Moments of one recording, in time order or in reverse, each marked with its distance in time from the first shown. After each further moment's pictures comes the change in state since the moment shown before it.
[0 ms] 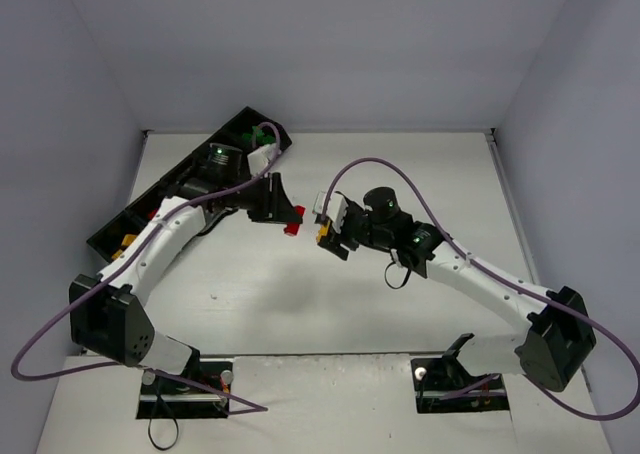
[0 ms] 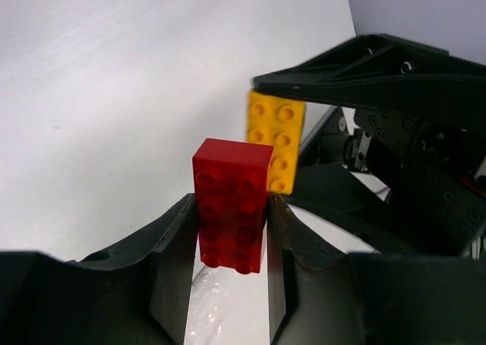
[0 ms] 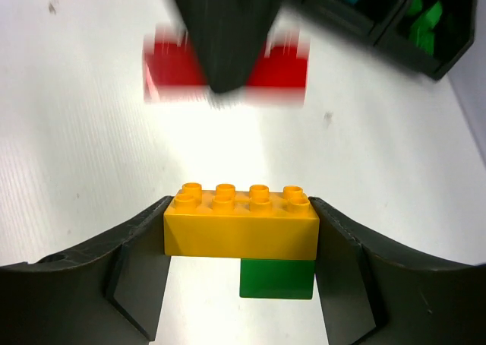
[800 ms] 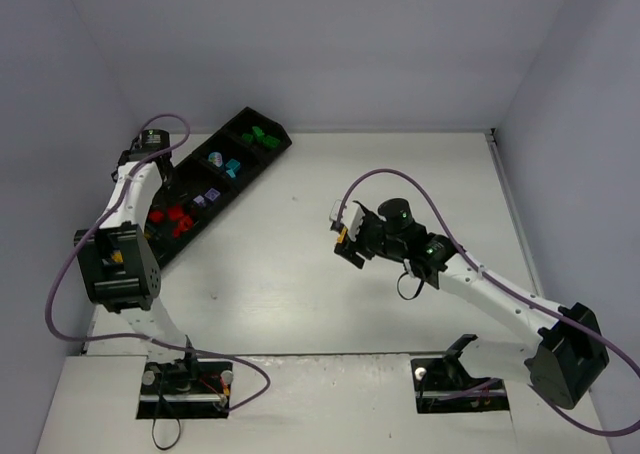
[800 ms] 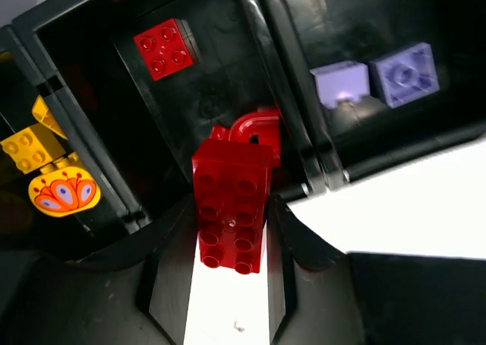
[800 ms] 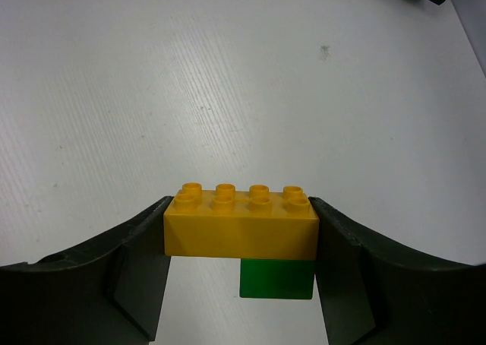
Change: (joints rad) left arm 0.515 0.292 0.219 -0.255 -0.945 0.067; right arm -0.059 -0.108 -0.151 -0.036 0.056 0.008
